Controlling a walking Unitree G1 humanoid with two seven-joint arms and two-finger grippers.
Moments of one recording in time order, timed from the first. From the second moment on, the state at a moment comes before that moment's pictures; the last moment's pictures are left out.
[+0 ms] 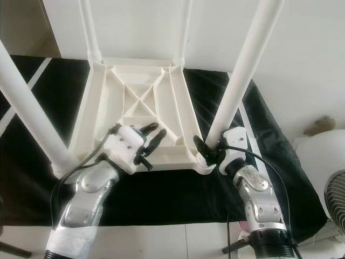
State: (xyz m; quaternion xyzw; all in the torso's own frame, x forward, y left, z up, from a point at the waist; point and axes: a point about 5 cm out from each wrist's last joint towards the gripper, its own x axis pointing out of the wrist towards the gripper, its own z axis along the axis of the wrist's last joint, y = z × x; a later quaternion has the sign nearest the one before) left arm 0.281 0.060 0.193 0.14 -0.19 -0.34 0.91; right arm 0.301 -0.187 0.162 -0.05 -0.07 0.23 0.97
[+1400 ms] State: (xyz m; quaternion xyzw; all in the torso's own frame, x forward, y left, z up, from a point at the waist) left arm 0.280 0.044 0.199 0.10 -0.20 -0.38 0.90; right arm 0.270 -0.145 0.148 0.06 -0.05 -0.06 1.00
